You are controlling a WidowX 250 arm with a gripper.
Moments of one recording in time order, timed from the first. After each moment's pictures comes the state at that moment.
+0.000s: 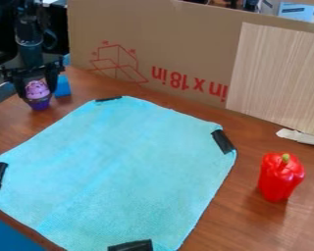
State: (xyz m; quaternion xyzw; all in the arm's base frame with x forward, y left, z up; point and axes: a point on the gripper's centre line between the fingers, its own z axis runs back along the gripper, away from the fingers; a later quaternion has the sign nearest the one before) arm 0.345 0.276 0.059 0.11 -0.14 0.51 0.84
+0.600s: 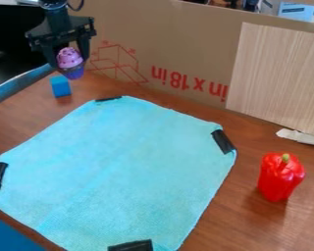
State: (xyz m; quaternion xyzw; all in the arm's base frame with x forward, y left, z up) arm 0.375 0.211 0.125 0.04 -0.21 0.46 0.86
